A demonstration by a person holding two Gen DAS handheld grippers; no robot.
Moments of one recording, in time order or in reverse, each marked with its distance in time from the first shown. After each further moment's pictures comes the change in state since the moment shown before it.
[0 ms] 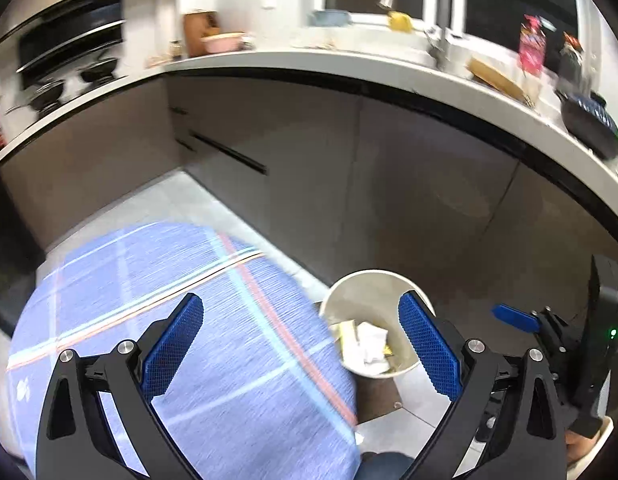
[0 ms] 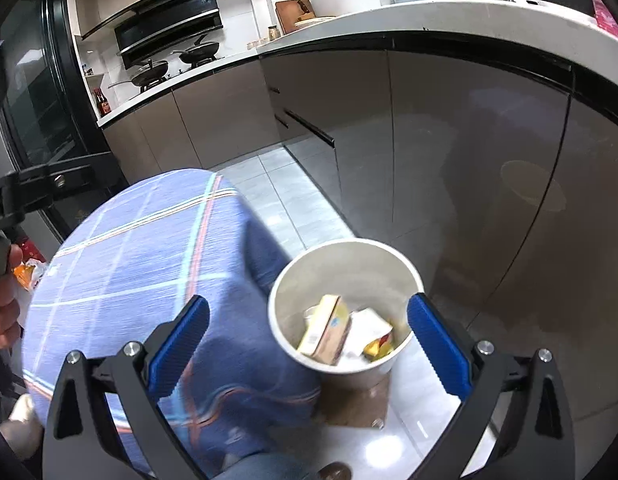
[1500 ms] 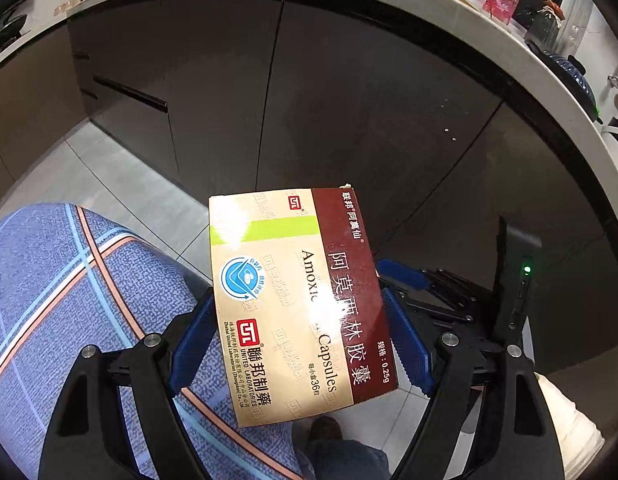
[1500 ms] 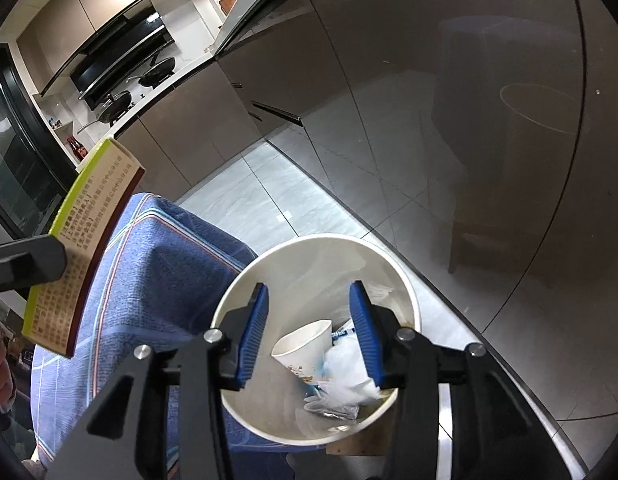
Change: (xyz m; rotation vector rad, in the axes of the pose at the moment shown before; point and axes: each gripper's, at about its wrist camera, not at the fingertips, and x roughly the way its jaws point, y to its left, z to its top) left arm 0.140 -0.053 0.028 0.084 0.282 -0.329; right arm 0.125 -0.103 0.006 0.221 0.039 0.072
